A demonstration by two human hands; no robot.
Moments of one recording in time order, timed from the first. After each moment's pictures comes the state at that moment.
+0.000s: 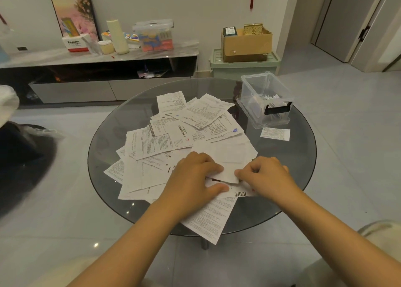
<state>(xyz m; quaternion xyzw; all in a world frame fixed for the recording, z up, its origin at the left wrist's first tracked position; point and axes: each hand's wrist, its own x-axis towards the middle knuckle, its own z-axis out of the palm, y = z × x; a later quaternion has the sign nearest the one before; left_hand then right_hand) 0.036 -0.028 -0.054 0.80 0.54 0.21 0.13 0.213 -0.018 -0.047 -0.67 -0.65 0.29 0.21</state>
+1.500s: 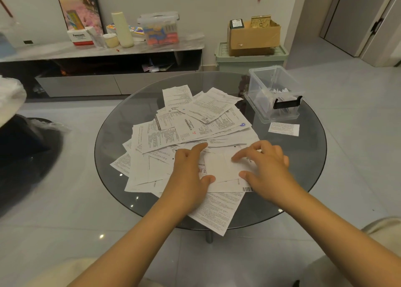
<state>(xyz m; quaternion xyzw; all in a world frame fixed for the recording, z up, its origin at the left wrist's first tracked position) 0.028 -0.038 -0.055 0.67 0.64 0.26 0.25 0.208 -0.016 -0.060 -0.59 -0.76 0.13 0.22</state>
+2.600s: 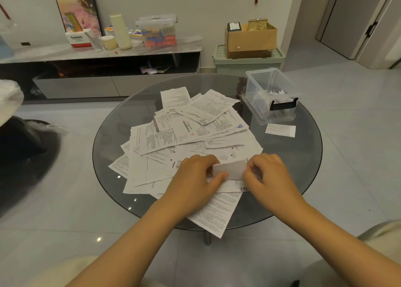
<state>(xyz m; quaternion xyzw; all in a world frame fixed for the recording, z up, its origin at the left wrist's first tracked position) 0.035 -0.034 -0.055 0.78 0.55 0.25 0.17 0.212 -0.032 -0.069 -0.58 -0.73 0.18 0.31</state>
